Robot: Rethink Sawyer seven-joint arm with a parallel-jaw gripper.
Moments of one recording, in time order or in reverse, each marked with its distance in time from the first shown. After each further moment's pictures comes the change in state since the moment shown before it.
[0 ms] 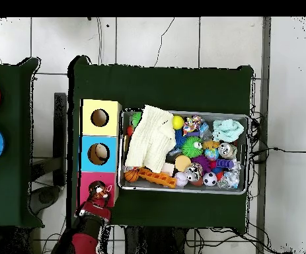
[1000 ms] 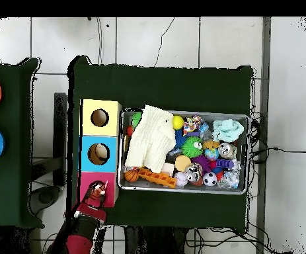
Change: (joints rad) arm 0.041 -0.039 0.001 0.000 0.044 0.042 0.000
